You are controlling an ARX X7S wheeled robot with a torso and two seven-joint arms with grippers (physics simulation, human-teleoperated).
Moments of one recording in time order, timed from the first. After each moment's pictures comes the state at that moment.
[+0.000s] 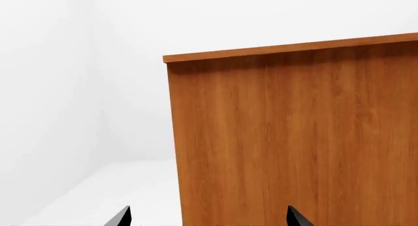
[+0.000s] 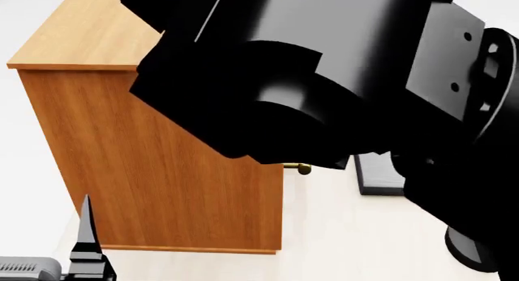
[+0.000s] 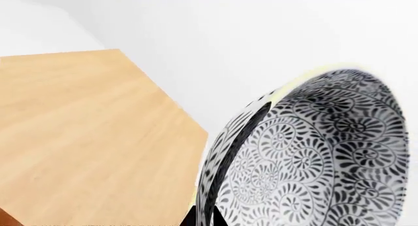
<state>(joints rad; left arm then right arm) -0.10 -0.39 0.32 0.50 -0.25 -0.27 -0.49 1.94 0.27 -1.16 0.05 1.48 1.22 0.92</state>
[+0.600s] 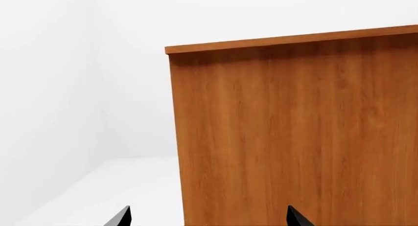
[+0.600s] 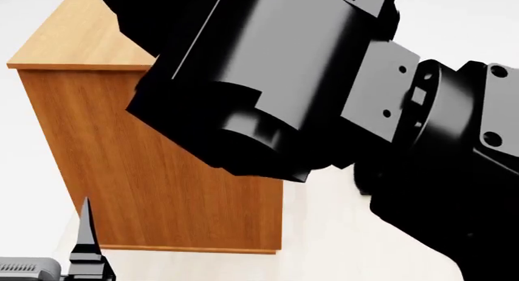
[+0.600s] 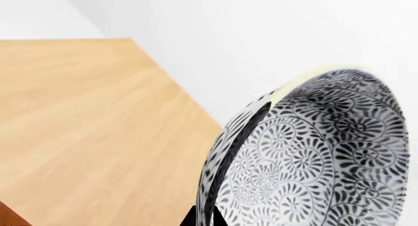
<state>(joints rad) -0.10 -0.39 0.31 0.48 -0.26 -0.25 -0.49 1.87 0.22 -1.22 0.10 1.39 1.15 0.87</state>
